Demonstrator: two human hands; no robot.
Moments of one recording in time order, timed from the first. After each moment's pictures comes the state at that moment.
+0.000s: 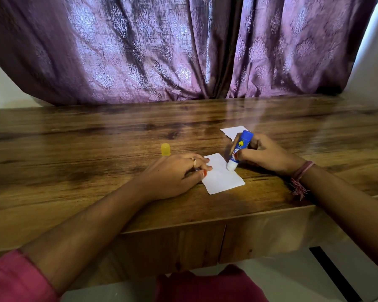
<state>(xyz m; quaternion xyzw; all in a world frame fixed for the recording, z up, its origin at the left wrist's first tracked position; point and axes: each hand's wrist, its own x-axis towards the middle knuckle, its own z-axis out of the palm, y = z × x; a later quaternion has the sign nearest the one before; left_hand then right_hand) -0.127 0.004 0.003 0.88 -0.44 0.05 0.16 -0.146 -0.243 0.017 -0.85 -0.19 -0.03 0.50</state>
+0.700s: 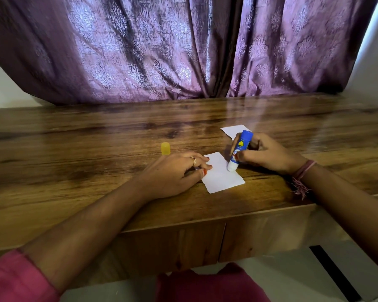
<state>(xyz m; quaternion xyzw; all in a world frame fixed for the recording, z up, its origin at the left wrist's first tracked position) -0.127 0.004 0.001 0.88 -0.44 0.06 0.17 -0.148 -0.245 0.017 -0.82 -0.23 -0.01 0.52</state>
